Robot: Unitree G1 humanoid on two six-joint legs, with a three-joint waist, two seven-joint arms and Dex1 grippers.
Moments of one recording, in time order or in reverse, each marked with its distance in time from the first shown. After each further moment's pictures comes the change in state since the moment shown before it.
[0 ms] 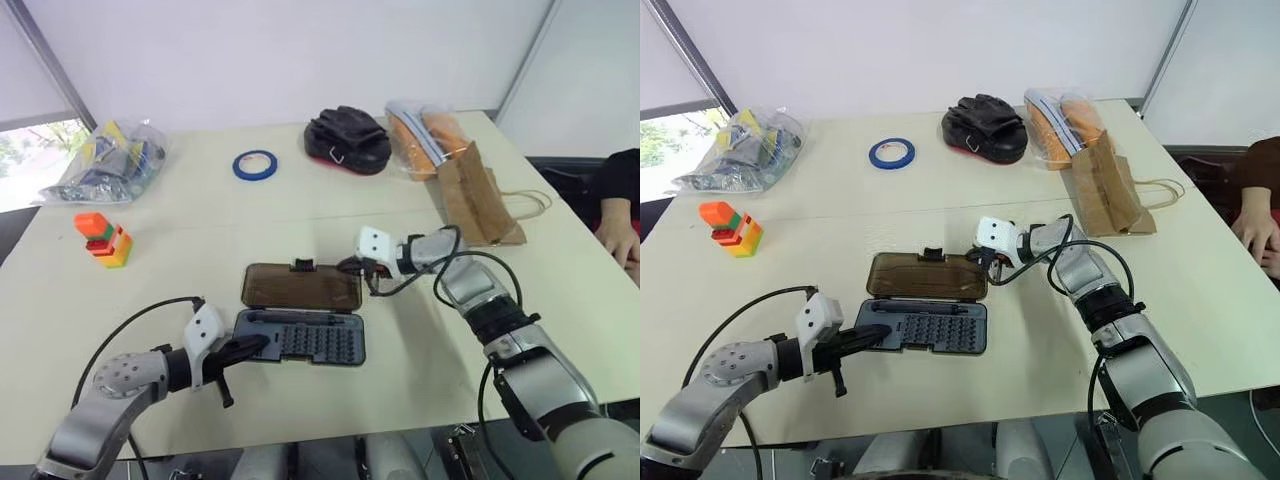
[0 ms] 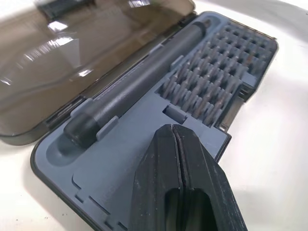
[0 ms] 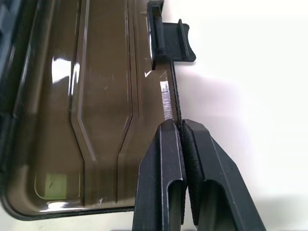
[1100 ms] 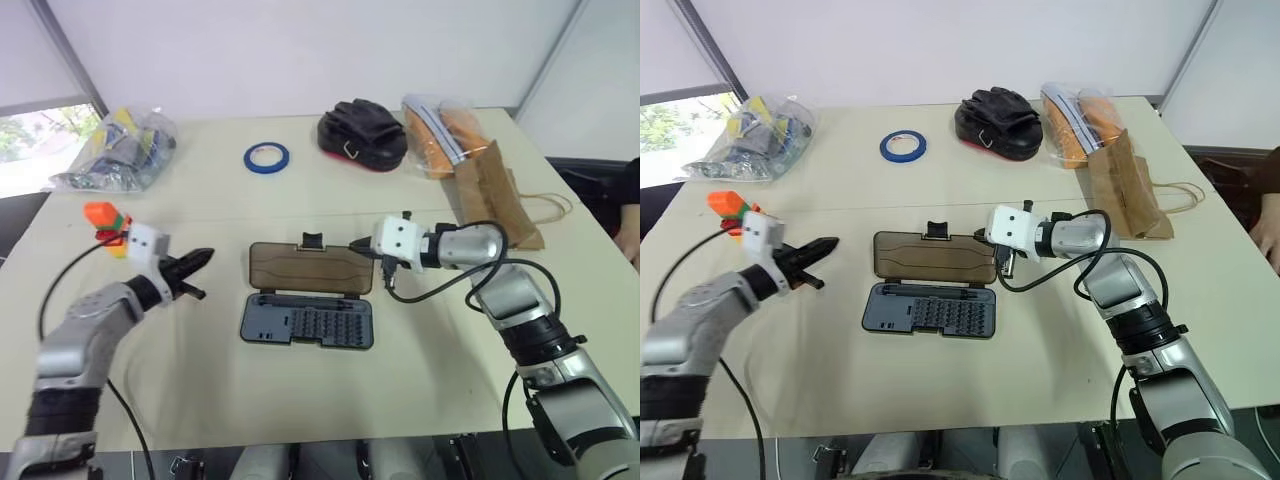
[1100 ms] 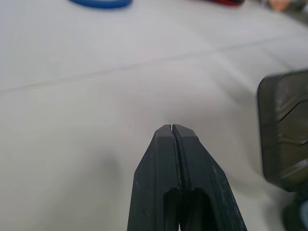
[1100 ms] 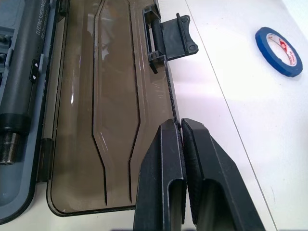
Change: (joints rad) left arm -0.494 -0.093 0.111 0.553 -0.068 0.047 0.146; right arm 0.126 -0.098 -0.070 -0.296 0.001 0.059 -0.081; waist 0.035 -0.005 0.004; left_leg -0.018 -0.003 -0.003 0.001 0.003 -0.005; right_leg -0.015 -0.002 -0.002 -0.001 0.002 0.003
